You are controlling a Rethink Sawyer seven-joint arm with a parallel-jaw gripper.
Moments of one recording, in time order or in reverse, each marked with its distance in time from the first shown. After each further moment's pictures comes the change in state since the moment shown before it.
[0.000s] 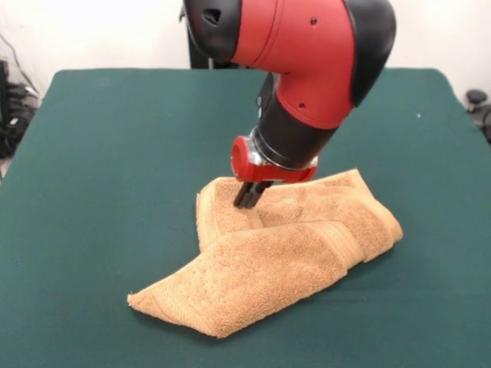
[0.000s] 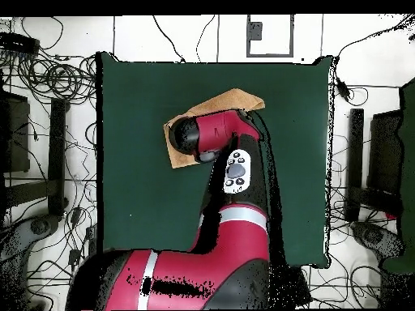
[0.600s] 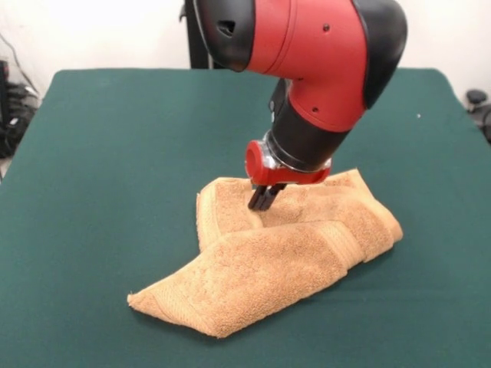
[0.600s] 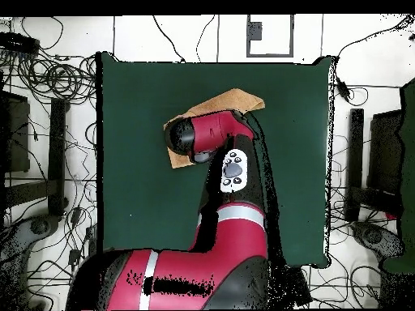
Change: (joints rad) arm 0.000 0.000 0.030 0.009 -0.001 0.000 0.000
